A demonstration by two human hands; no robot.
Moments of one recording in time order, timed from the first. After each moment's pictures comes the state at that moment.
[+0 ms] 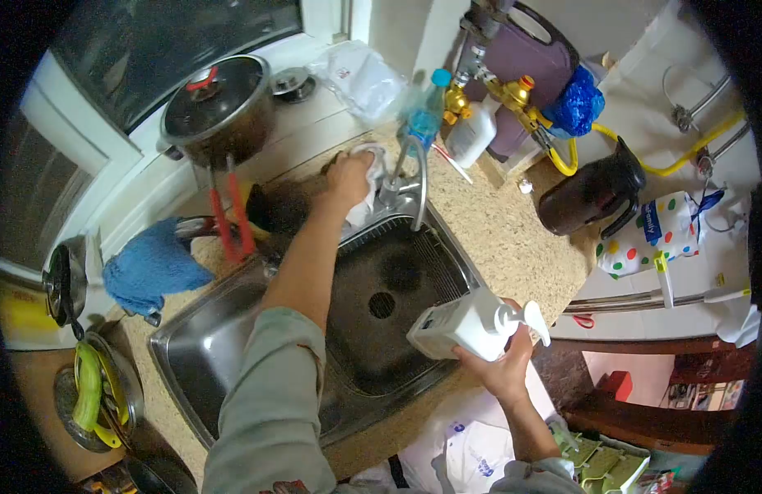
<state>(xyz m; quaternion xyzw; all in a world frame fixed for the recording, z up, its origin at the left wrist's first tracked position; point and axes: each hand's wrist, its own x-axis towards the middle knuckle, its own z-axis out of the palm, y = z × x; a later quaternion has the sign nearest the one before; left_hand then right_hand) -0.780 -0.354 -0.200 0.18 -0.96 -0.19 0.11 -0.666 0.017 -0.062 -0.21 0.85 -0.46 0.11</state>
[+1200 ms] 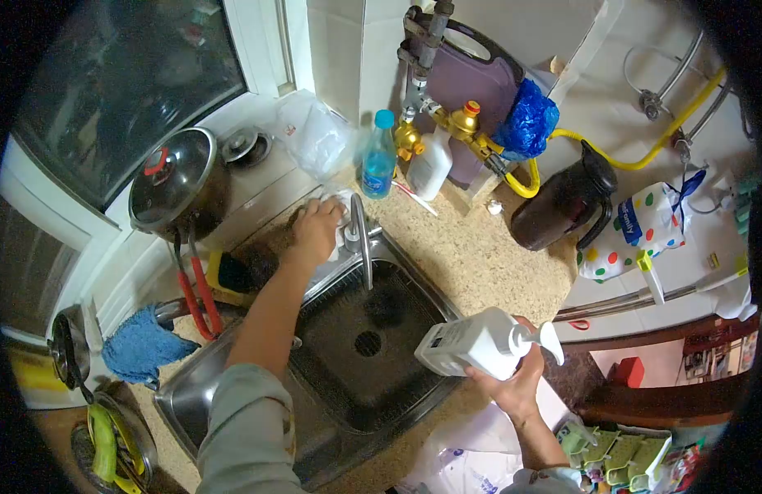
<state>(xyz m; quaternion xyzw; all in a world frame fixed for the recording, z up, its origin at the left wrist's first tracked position) -0.783 -0.349 -0.188 0.07 -0.98 -0.05 0.16 -0.702 0.038 -0.041 -0.18 0.84 -0.51 0.03</state>
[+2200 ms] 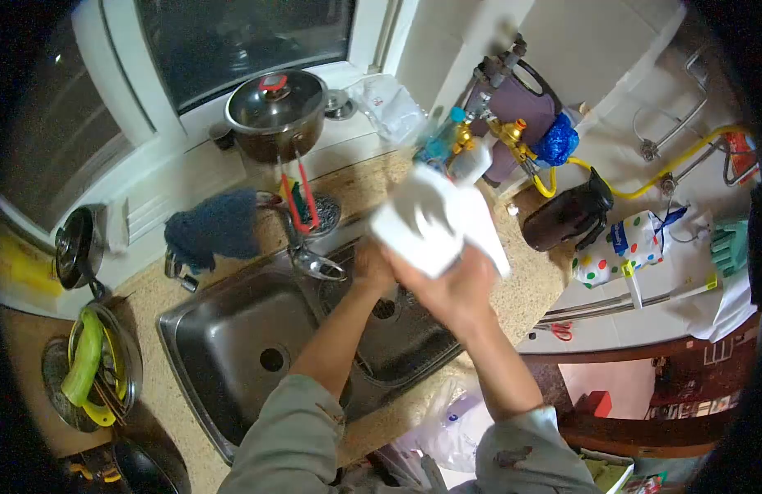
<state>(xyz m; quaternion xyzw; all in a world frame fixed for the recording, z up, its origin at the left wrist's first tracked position) -0.664 -0.252 -0.189 0.20 -0.91 -0.36 0.06 -0.659 -0.140 0.011 -0.42 0.78 -0.46 -0.11</state>
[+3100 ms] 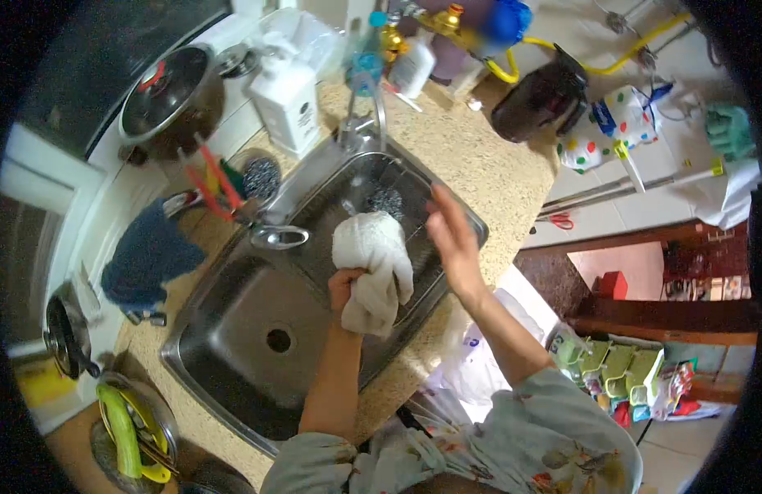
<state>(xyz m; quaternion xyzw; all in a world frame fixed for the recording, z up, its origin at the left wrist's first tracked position) -0.537 -0.183 -0.258 0.10 -0.01 -0.99 0.01 -0.648 -0.047 -0.095 -0.15 0.77 -0.61 0.09</state>
